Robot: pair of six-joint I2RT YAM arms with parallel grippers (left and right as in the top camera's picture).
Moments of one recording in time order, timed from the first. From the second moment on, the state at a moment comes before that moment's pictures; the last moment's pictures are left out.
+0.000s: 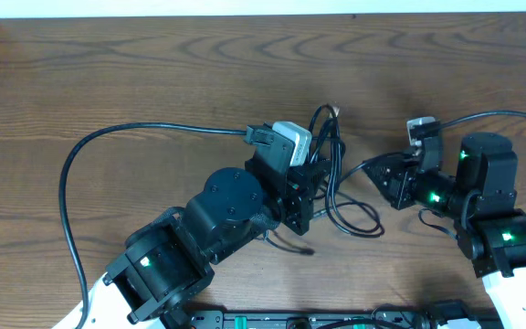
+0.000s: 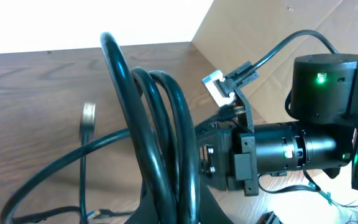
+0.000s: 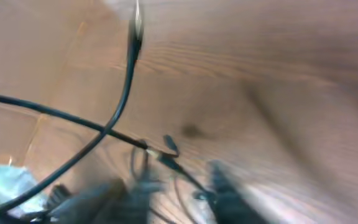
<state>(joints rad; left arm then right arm) -0.92 1.01 1.18 -0.48 0.00 -0.48 0.13 0.93 0.86 -0.62 -0.60 0.33</state>
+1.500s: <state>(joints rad) -0.92 1.01 1.18 -0.48 0.15 -0.48 0.14 0.93 0.86 -0.35 -1.04 0.06</state>
